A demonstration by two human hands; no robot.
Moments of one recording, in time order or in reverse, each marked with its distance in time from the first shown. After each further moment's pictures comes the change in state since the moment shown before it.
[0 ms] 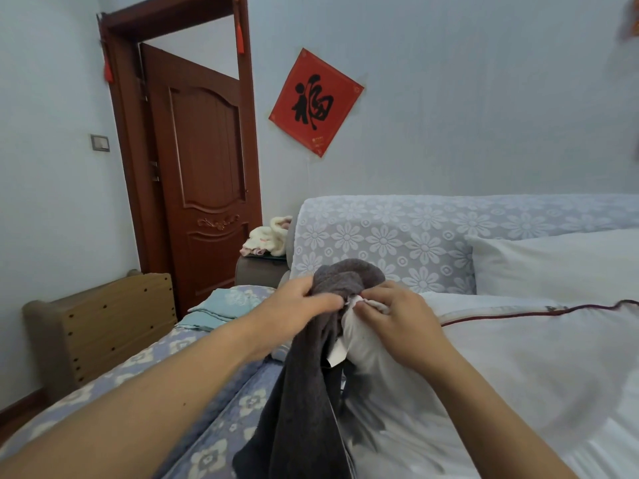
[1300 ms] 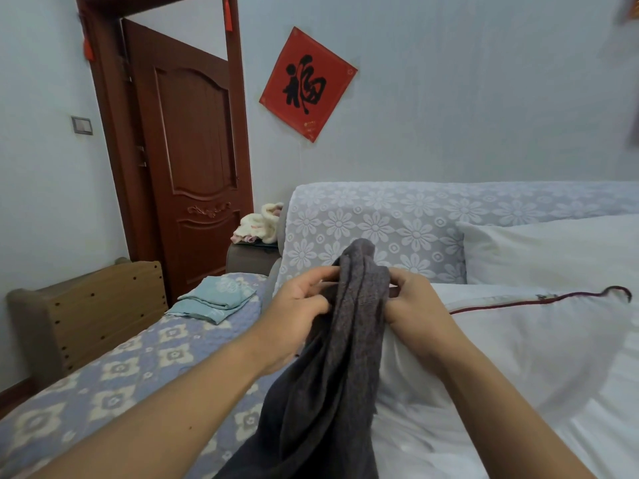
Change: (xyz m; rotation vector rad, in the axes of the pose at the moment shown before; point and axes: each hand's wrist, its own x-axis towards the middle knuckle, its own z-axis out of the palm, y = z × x) left_hand -0.012 -0.009 0.041 -0.354 -0.004 0.153; right_hand -0.012 0.004 -0.015 0.663 -0.066 0.096
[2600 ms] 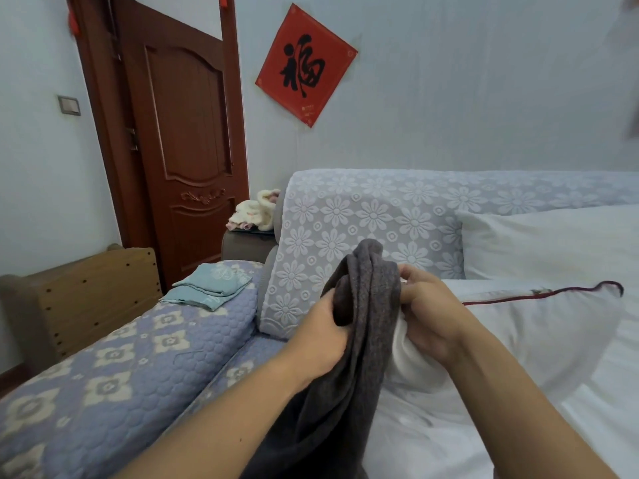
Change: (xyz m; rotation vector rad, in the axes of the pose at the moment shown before) left_hand 0.004 -0.060 0.027 0.211 0.086 0.004; right_hand -0.005 0.001 -0.004 0.567 0.038 0.371
